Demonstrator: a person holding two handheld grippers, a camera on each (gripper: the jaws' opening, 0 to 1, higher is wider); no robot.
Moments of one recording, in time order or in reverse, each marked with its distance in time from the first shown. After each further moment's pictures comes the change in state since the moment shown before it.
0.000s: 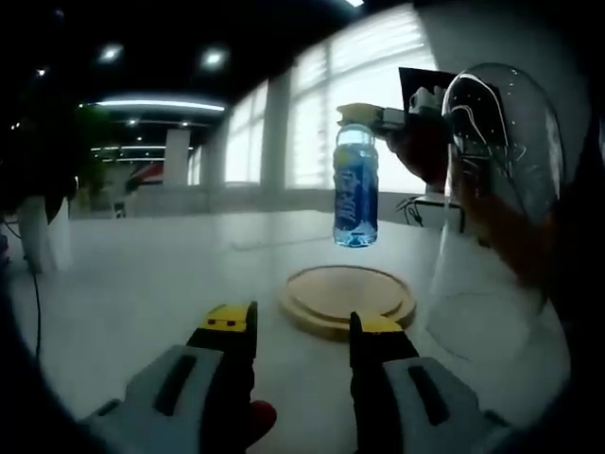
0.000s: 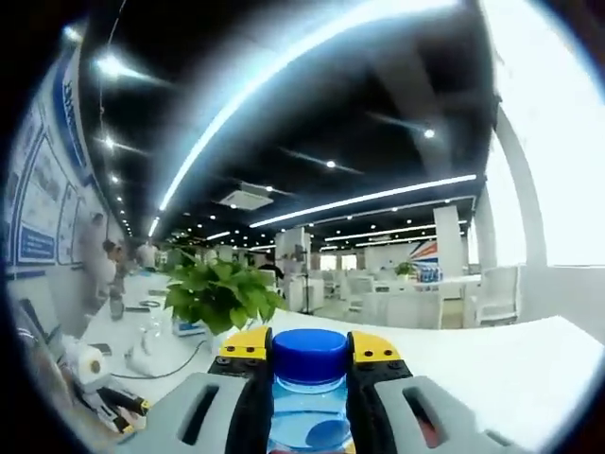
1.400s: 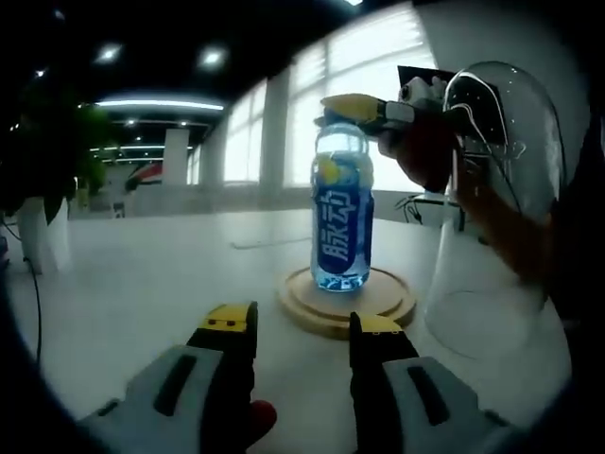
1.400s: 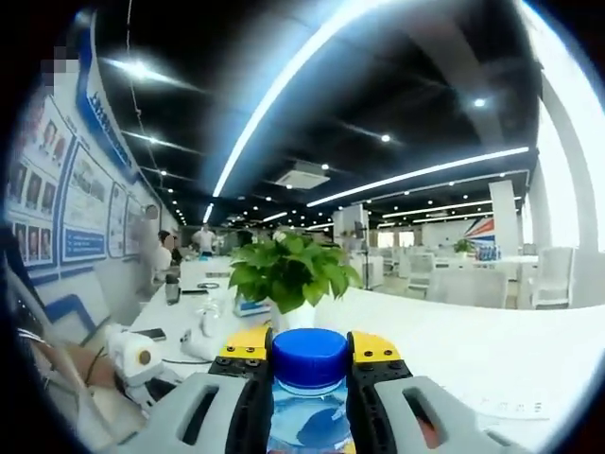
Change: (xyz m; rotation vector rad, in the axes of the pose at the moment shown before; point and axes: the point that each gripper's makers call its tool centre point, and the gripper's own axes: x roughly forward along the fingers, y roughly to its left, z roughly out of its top) left arm 0.000 0.000 -0.001 0.005 0.007 -0.003; right arm 0.016 0.085 -0.042 0.027 0.109 0.281
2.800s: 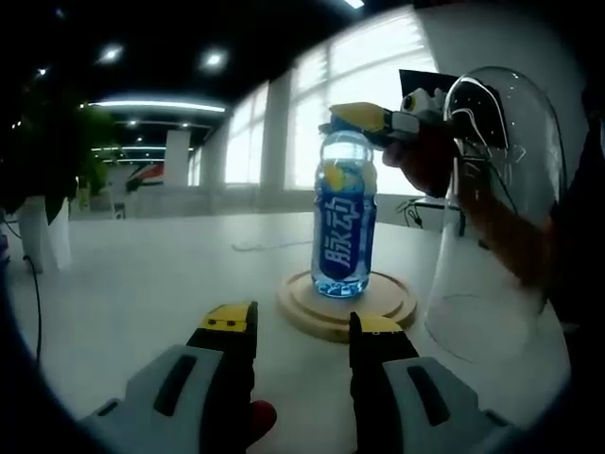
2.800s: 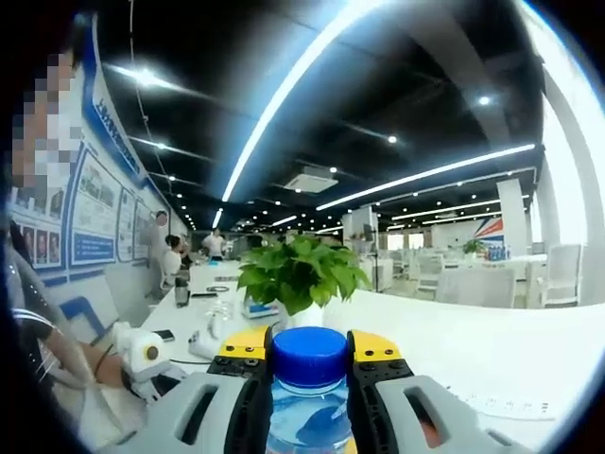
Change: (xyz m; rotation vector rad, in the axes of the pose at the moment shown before) left arm -0.001 0.002 0.003 -0.010 -0.016 0.004; right arm -0.005 -0.001 -0.001 0.019 -0.026 0.044
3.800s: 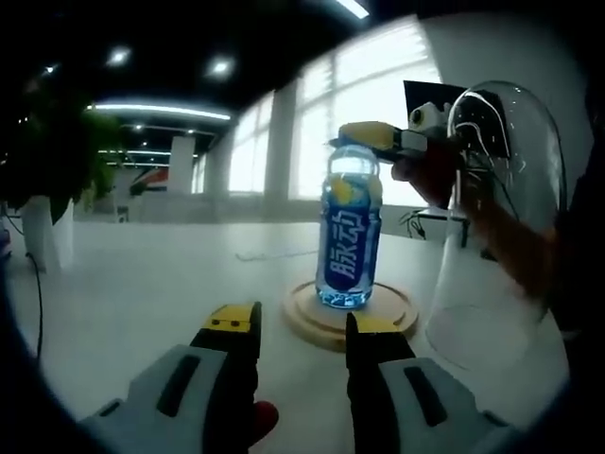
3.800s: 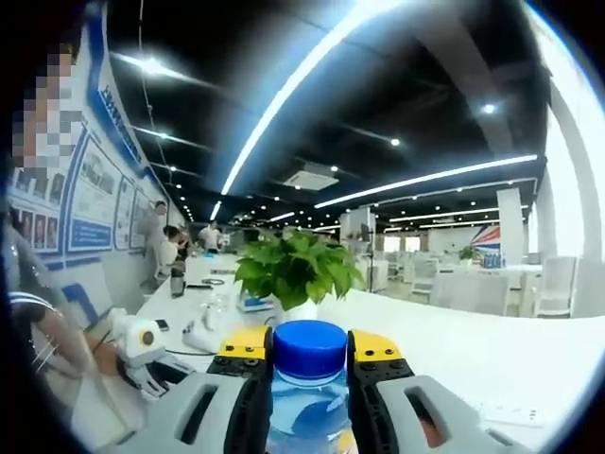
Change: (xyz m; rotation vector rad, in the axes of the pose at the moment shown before) left arm -0.001 0.003 0.008 -0.022 -0.045 0.016; right arm -0.009 0.004 -0.002 -0.050 0.013 -0.022
